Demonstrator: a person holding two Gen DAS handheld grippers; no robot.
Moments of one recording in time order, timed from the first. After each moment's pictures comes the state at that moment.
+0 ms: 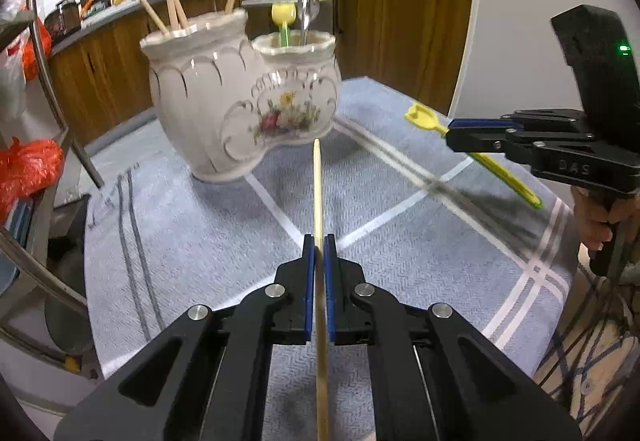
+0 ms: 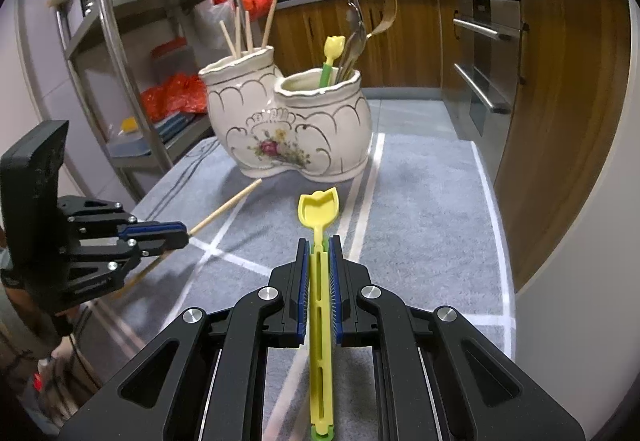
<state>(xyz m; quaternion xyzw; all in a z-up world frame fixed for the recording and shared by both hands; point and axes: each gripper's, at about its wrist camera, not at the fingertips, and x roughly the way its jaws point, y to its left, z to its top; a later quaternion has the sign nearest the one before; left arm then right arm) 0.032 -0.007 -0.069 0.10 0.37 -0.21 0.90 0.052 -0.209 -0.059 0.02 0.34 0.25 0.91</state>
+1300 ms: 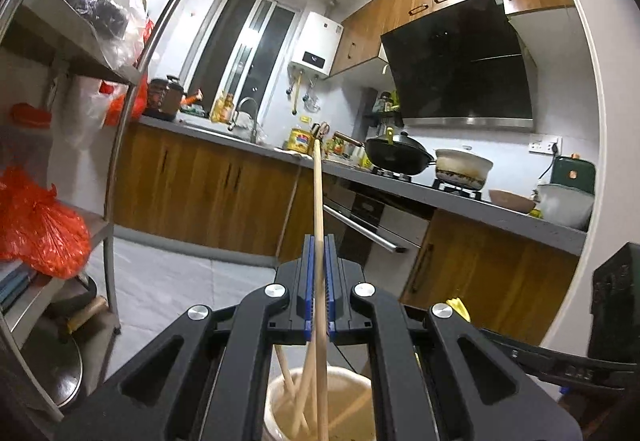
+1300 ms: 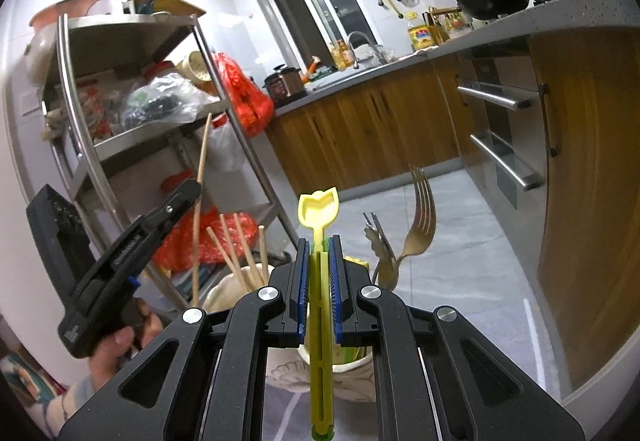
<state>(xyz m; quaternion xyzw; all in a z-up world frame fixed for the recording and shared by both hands) 0.170 0.047 0.040 -0.13 0.04 -0.09 0.99 0.169 -0.191 0.017 0.17 0.21 0.27 0.92</state>
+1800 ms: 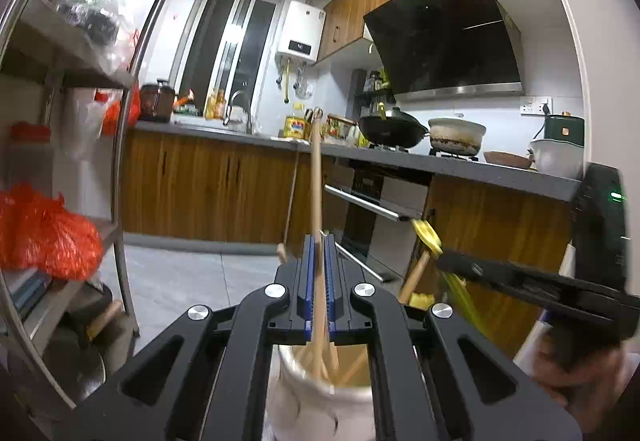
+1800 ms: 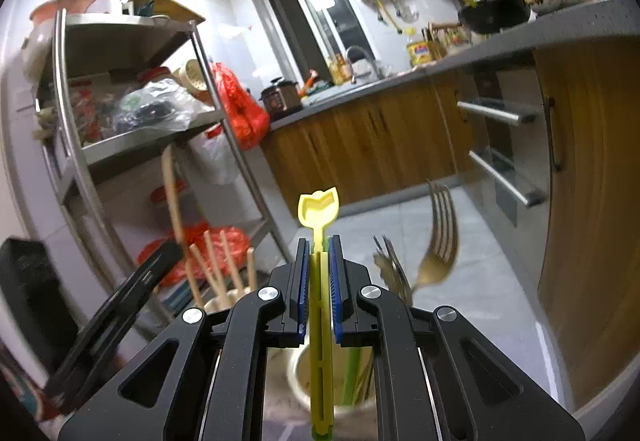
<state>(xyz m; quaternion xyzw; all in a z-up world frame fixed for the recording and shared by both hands) 0.136 0.045 0.013 -0.07 0.07 -0.11 0.99 0.189 -0.163 0.012 0.15 0.16 0.24 0.95</state>
